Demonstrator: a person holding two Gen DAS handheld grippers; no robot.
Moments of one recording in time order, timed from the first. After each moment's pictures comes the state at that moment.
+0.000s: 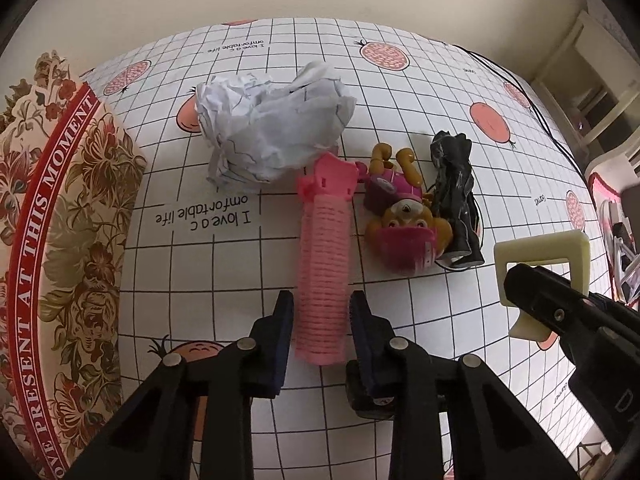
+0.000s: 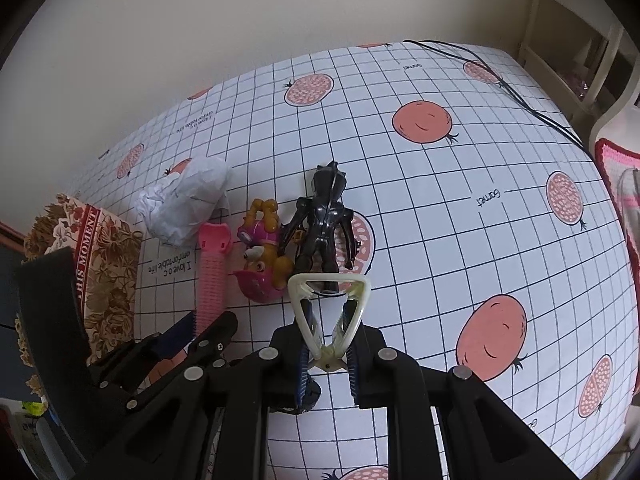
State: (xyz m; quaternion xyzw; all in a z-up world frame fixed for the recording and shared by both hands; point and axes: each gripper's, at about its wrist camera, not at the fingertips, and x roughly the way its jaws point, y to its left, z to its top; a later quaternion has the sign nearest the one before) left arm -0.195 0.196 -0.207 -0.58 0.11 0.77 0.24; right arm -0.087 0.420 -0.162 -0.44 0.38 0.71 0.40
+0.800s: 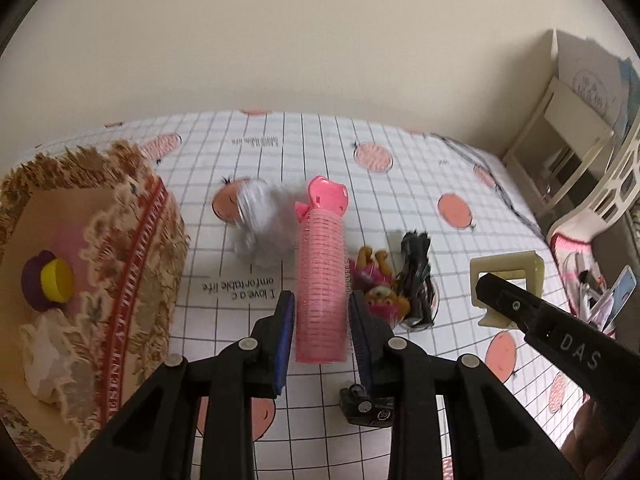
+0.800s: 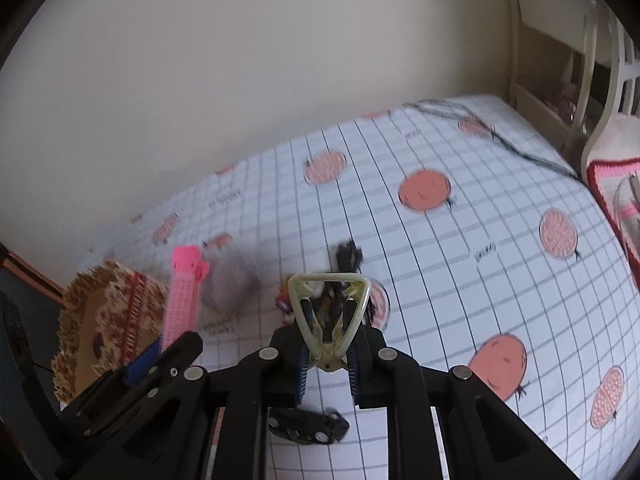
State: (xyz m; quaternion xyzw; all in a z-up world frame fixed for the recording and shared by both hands) left arm -0.196 0.161 -0.129 -0.48 0.04 0.84 0.27; right arm -0.076 0.417 -0.114 -0.32 0.37 0.77 0.42
